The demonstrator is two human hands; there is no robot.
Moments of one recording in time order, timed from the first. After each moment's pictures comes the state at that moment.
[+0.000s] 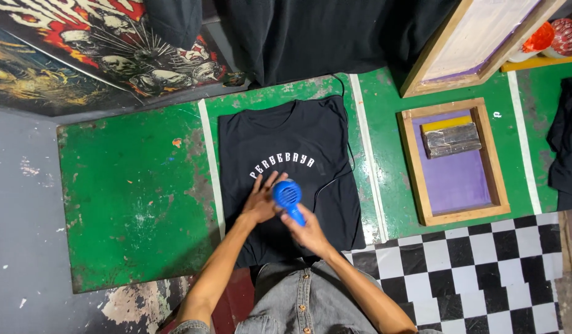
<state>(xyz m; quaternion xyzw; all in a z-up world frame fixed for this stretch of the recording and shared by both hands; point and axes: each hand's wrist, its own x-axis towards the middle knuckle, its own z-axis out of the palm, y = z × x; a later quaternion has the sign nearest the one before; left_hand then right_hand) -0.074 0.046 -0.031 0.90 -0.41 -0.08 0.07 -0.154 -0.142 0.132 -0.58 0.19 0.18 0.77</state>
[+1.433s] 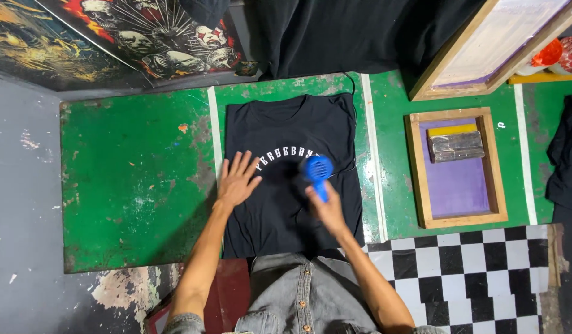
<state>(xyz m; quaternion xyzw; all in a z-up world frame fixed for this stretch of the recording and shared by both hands) -0.048 0.112 -0.005 0.97 -0.21 -0.10 0.07 -0.125 -0.174 0.118 -0.66 0.22 0.09 0.71</state>
